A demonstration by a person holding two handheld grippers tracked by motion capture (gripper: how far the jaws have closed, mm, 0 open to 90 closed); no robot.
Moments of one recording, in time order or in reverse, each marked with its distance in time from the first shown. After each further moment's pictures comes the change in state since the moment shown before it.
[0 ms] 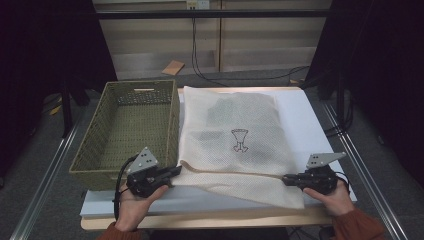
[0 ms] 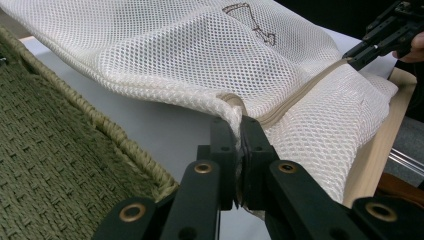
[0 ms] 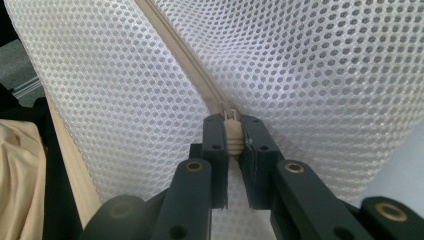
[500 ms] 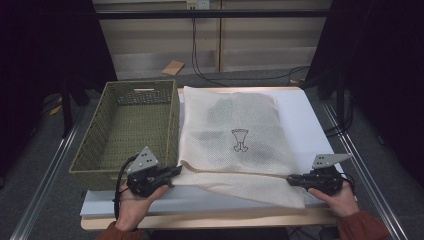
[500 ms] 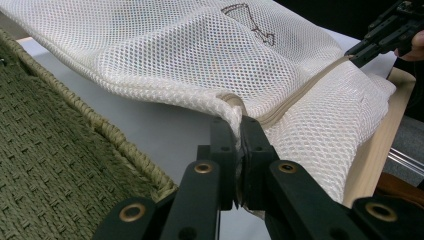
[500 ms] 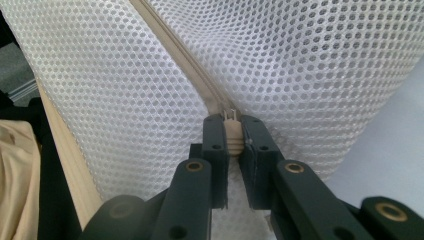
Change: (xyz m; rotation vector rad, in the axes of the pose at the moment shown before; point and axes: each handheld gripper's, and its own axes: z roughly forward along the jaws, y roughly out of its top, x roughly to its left) left arm 0.000 0.000 0.001 0.001 -0.004 0.001; right arm -0.005 -0.008 -0.009 0.001 -0.027 0.016
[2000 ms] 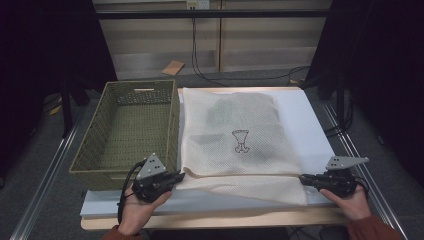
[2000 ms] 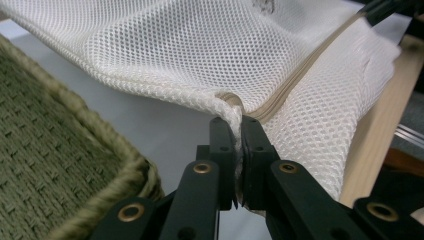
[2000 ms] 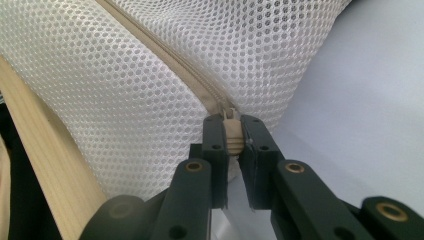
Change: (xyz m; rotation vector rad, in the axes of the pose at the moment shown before) left arm -0.011 -0.014 0.013 0.095 0.019 0.040; right arm -0.012 -0.023 -0.022 -0.024 -0.097 0.071
